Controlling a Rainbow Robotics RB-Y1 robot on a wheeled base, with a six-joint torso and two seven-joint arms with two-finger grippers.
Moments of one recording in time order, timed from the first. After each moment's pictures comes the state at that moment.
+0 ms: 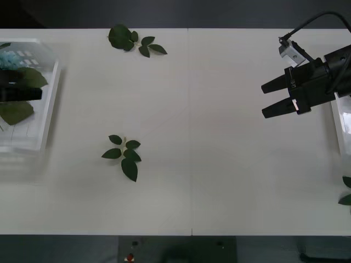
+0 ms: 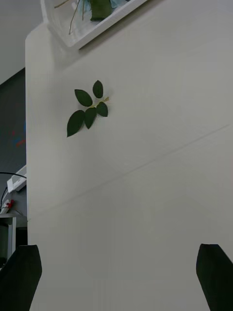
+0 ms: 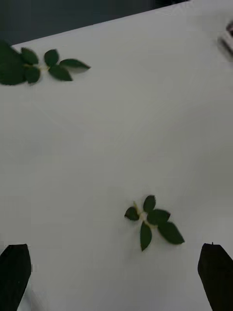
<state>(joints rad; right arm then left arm) -0.82 -1.13 0.67 -1.33 -2.17 1.22 2.68 -0.33 0.78 0.38 -1.74 1.47 1.49 -2.11</state>
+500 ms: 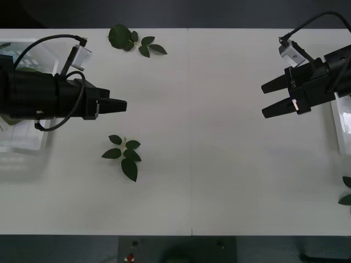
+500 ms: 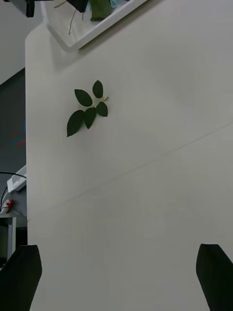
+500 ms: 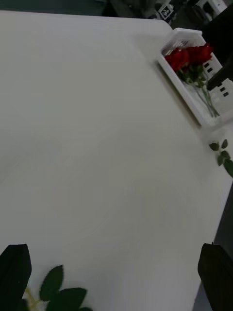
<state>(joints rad) -0.82 -1.13 0.67 -1.33 -2.17 1.22 2.68 -0.43 0.97 -0.34 -1.74 1.80 0.88 -2.01</state>
